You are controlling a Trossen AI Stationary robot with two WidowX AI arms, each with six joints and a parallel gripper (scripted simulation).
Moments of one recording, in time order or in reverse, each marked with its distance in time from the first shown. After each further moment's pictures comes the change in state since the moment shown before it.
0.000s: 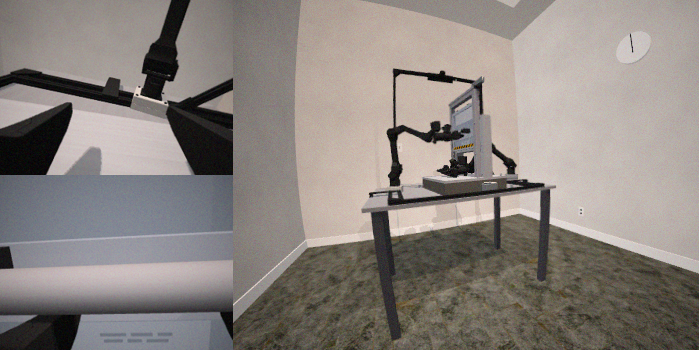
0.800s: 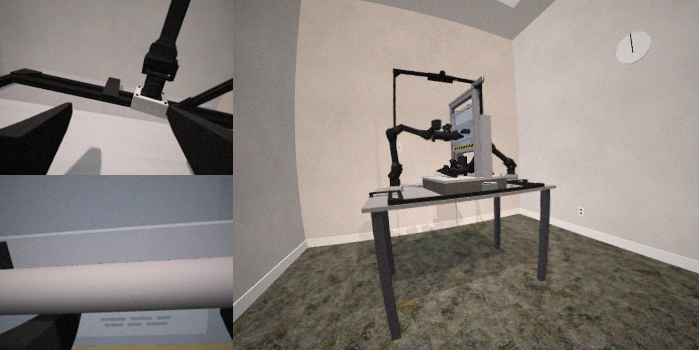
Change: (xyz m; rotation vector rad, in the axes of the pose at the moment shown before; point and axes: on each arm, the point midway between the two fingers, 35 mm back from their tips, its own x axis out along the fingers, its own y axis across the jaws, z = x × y) left arm 0.000 0.000 0.000 0.000 0.000 0.000; right arm -0.003 0.000 -0.004 0.018 0.097 -0.010
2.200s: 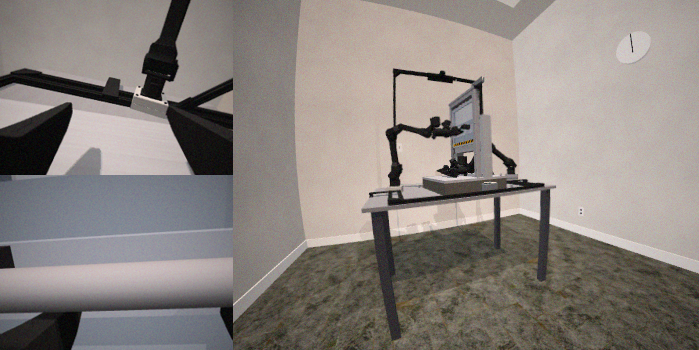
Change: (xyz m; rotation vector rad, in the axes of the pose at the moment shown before) left arm 0.000 0.000 0.000 0.000 0.000 0.000; right arm -0.001 0.002 0.031 -0.009 -0.077 0.004
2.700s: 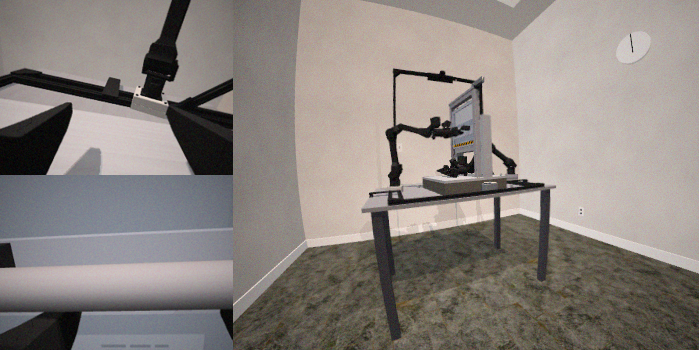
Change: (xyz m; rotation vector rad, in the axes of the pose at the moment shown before) left arm 0.000 0.000 0.000 0.000 0.000 0.000; right arm -0.001 -0.001 -0.006 -0.014 0.031 0.002
